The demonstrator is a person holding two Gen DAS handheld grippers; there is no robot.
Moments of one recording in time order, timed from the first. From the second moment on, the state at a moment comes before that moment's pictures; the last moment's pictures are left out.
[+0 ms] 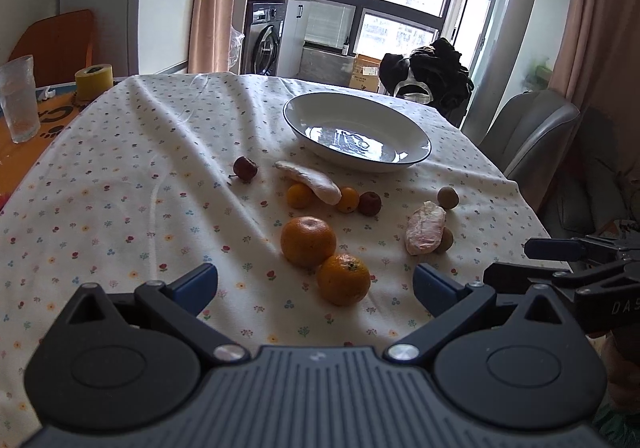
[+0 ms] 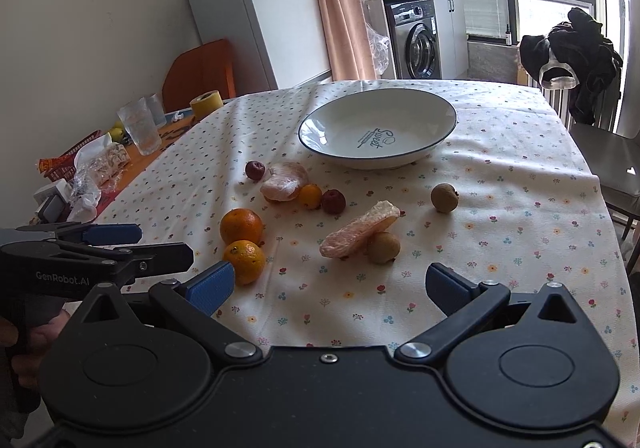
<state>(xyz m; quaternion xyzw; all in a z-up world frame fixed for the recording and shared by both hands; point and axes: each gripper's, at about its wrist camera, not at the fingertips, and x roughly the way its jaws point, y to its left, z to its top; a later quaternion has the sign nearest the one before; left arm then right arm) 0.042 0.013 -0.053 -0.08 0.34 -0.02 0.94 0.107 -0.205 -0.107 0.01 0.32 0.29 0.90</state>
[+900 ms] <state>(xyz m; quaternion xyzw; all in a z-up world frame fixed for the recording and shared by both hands) 0.084 0.000 -0.091 -0.10 0.38 -0.04 0.92 0.149 -0.207 -0.144 -0.01 0.34 0.30 0.89</state>
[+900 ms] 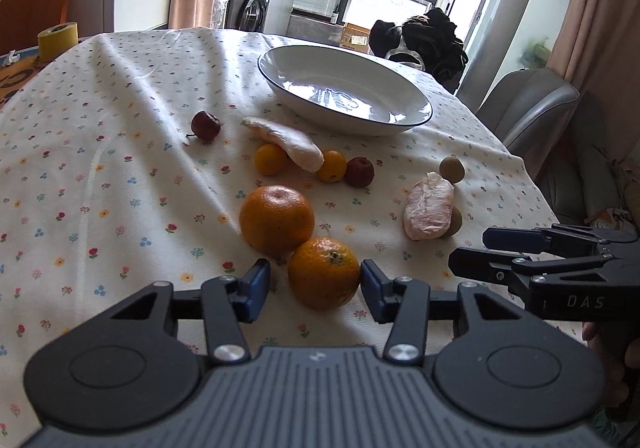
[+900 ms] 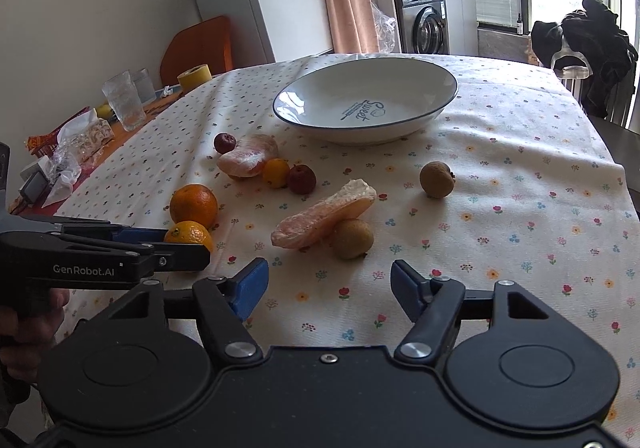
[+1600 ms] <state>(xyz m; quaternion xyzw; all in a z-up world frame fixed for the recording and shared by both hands) 0.081 -0.008 -0.092 -0.09 0.39 -0.06 0.92 0.173 -0.197 -0.151 -0.03 0.34 0.31 0.89</state>
